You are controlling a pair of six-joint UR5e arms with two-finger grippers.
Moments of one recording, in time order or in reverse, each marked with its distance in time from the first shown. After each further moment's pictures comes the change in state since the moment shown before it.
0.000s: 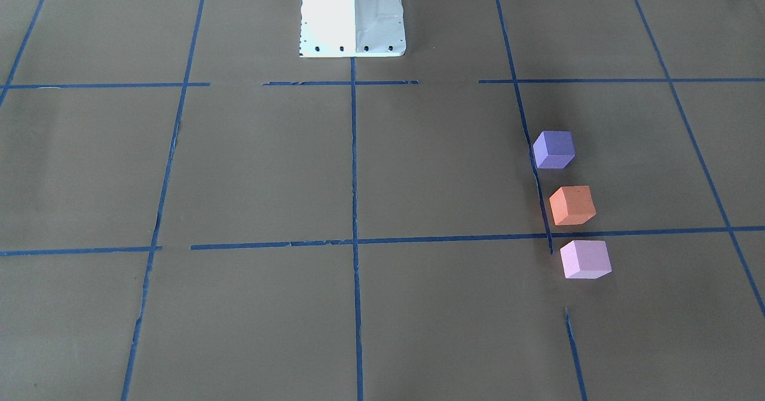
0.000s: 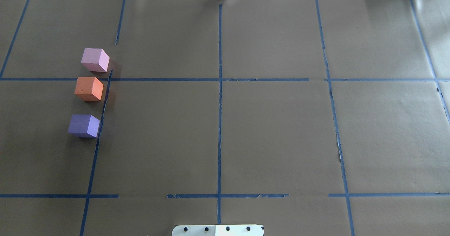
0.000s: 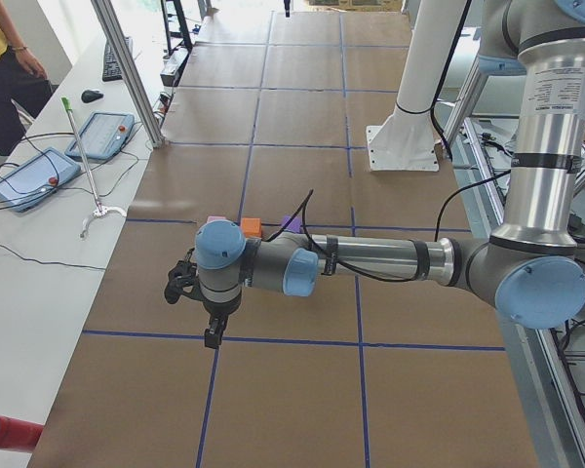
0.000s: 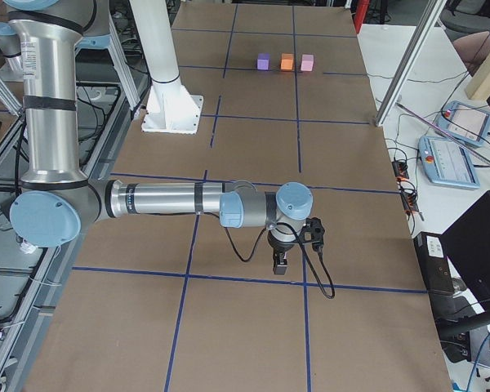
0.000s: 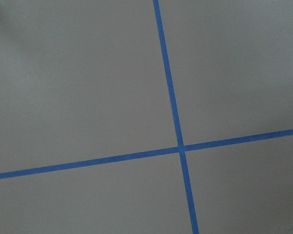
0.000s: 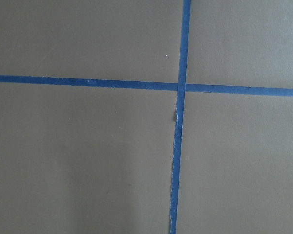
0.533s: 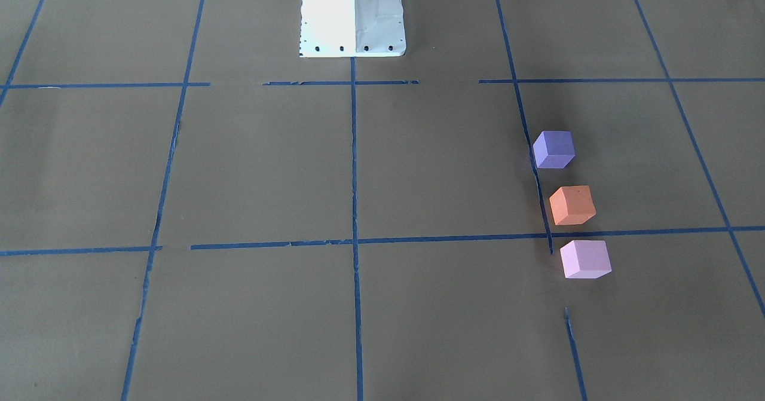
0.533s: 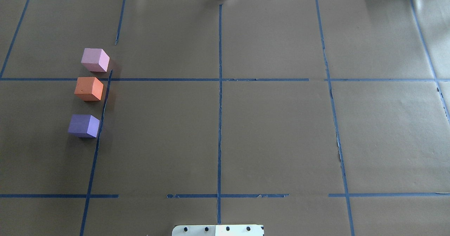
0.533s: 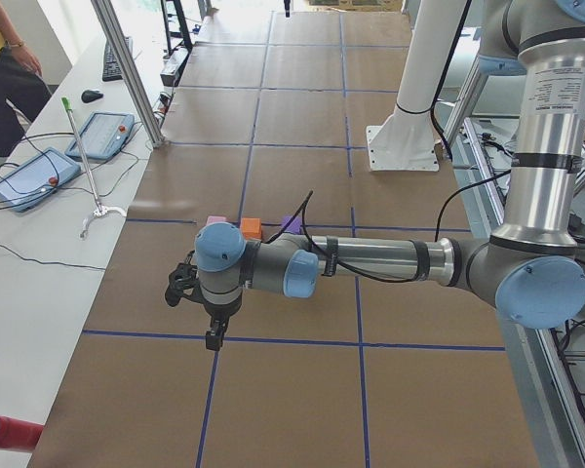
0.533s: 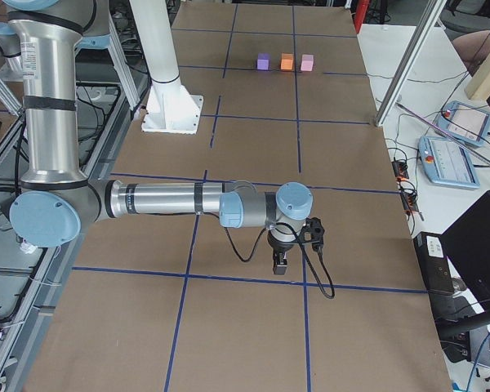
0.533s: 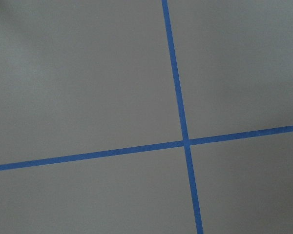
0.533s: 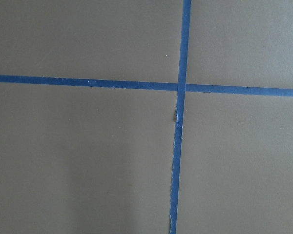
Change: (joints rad) left arm 0.001 -0.005 0.004 0.016 -0.002 0.001; right arm 0.000 0.000 0.000 0.001 0.000 0.000
